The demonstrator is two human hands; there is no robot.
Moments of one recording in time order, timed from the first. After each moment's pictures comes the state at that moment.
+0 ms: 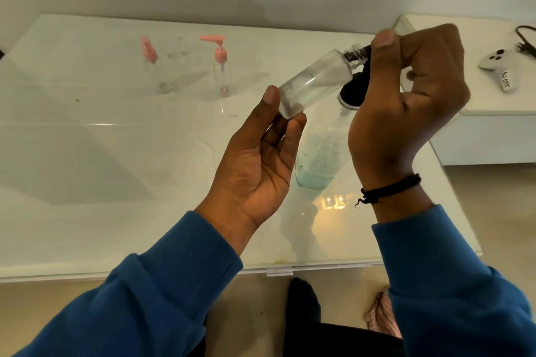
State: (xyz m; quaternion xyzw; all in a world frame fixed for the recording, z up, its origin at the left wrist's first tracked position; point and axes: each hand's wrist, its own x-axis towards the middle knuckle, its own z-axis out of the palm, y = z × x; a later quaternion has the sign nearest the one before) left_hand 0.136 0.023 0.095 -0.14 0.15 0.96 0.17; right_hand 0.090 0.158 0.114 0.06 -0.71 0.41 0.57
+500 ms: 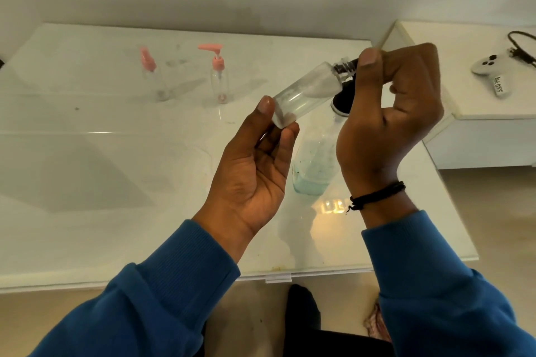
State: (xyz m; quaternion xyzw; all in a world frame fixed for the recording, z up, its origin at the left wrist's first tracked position) left_hand 0.138 0.022 0.093 -0.15 0.17 0.96 0.15; right_hand 0.092 0.156 0.106 0.06 -0.72 0.42 0.56
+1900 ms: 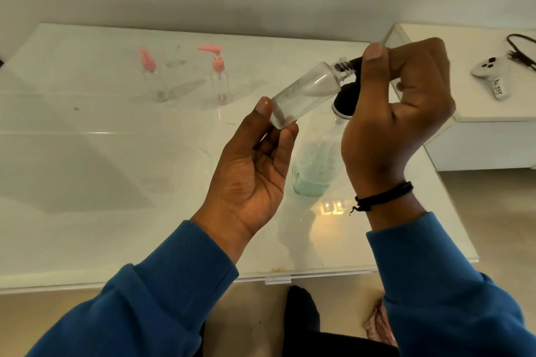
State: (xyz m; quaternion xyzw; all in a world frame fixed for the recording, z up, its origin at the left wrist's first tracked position) left_hand 0.136 0.021 0.093 -0.15 0.15 0.96 0.16; right_hand 0.090 0.159 0.113 0.05 -0.72 0.41 0.56
